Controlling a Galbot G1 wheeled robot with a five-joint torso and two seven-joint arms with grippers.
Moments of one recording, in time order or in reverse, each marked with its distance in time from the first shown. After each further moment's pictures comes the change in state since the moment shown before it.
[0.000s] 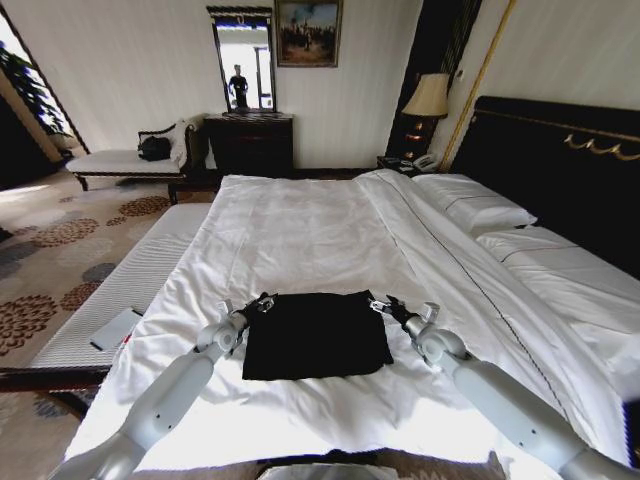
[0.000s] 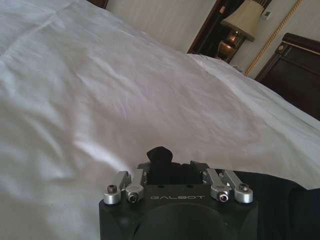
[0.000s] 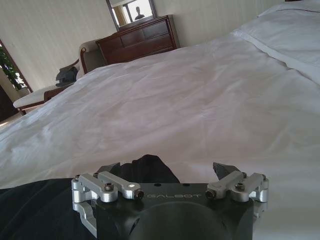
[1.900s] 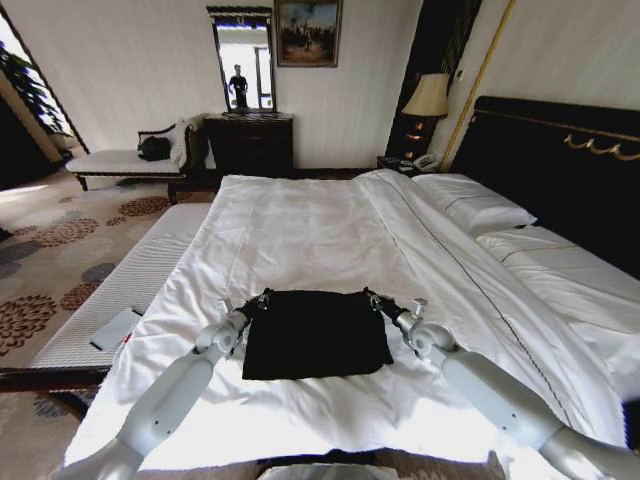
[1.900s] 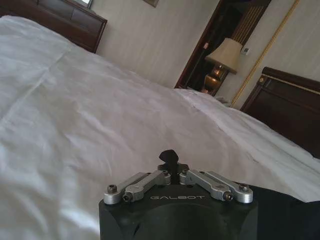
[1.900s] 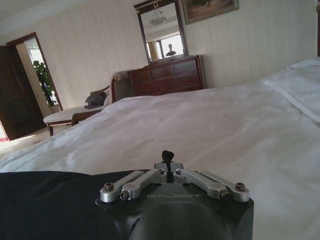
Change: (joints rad) left arm 0.001 0.037 -0.071 -0.121 0.003 -0.051 0.000; right arm 0.080 -0.022 -0.032 0.000 -0.074 0.123 -0.095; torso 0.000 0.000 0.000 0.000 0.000
